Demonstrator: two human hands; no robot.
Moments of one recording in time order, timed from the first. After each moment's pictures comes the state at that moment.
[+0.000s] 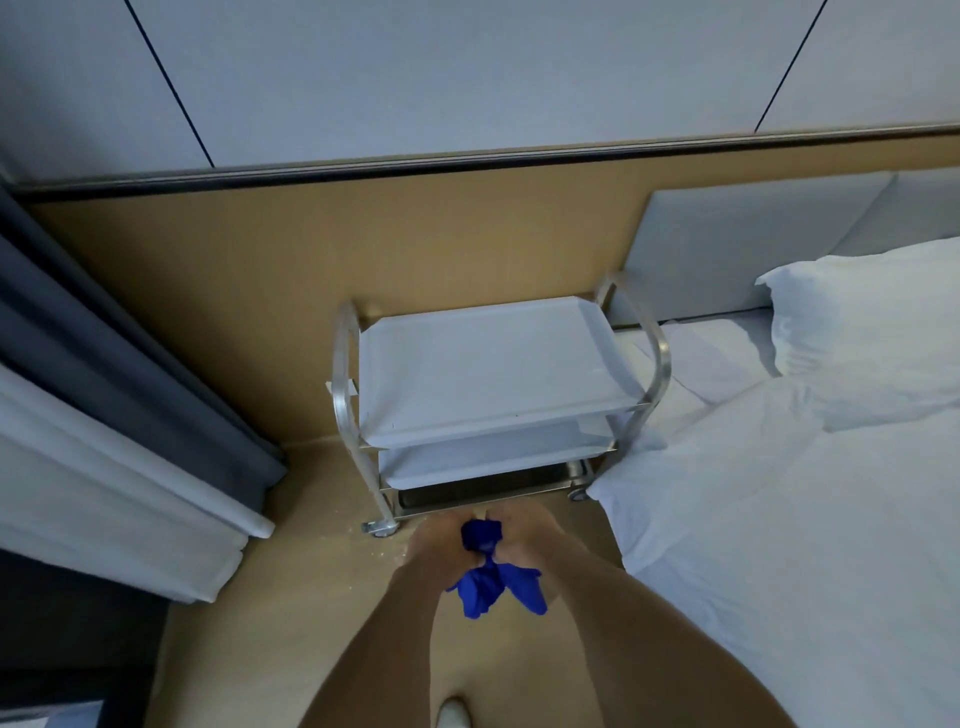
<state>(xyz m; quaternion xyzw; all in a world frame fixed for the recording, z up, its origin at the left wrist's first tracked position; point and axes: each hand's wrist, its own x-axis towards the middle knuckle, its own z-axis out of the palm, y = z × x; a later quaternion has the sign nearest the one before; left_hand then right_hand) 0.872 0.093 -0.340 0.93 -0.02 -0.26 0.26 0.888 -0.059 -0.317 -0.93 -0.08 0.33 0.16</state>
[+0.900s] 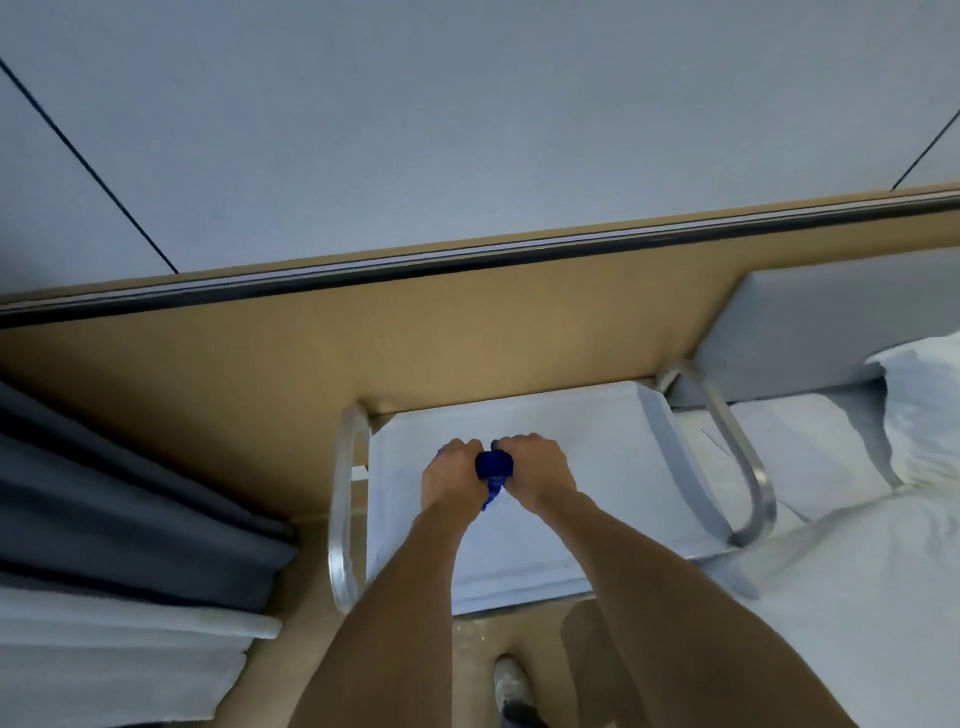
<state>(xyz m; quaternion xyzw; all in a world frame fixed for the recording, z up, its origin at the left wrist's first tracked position) 1.252 0.100 -0.302 0.97 0.02 -0.11 0.21 1.263 -0.033 -0.292 -0.97 -0.08 0.15 0.19</state>
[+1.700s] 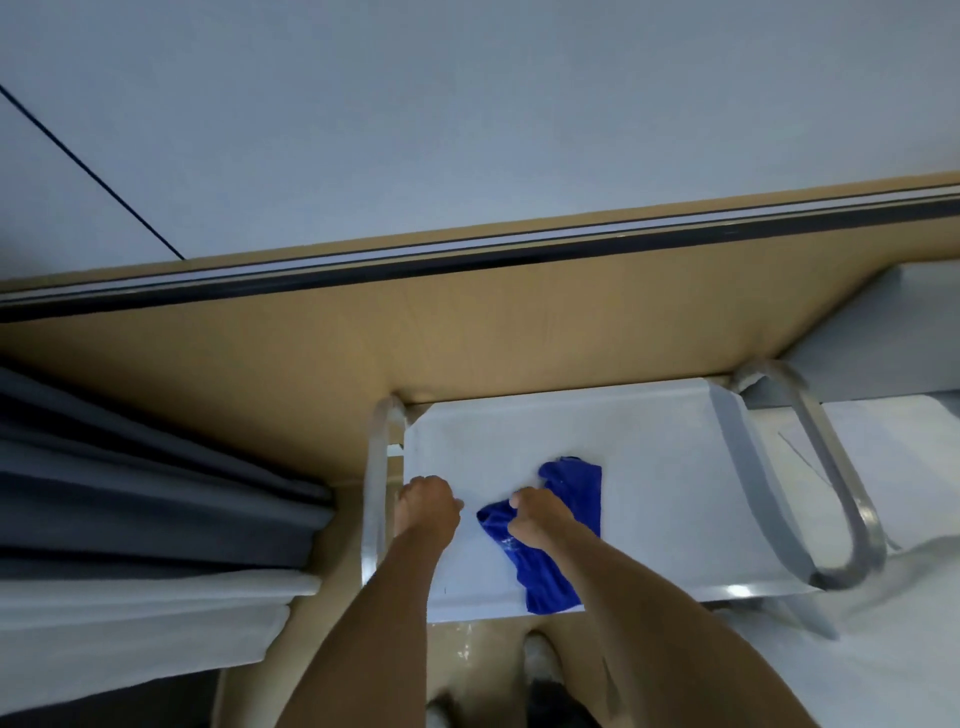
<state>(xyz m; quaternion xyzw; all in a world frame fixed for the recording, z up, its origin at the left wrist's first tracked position) 1.304 0.188 -0.364 0.96 0.13 -0.25 0.06 1.316 0.022 -0.384 -0.90 -0.04 0.41 0.16</state>
